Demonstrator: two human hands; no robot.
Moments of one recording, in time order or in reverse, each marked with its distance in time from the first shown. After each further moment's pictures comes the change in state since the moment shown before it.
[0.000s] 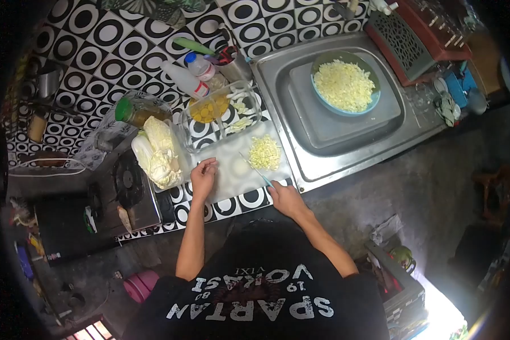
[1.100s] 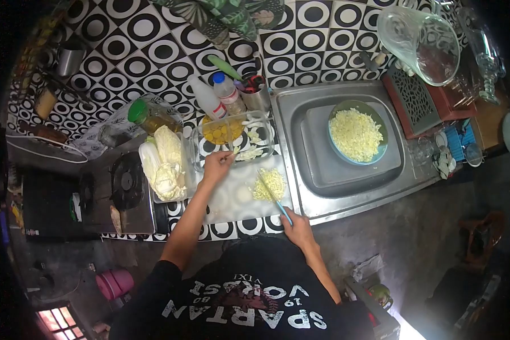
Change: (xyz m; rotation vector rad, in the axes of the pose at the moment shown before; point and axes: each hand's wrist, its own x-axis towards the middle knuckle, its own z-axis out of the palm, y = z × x) left_hand 0.094 0.029 0.025 0.409 0.037 0.483; right_hand -0.002 -0.019 -0.046 0.037 0.108 -0.011
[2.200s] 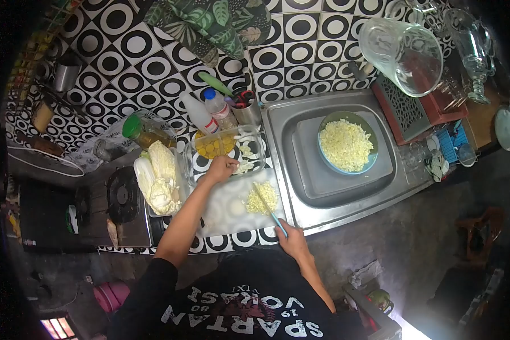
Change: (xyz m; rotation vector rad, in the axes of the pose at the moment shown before) left_hand 0.049 -0.001 0.022 0.084 -0.480 -0.084; right_hand -0.002 0.011 0.004 -0.016 0.052 0.020
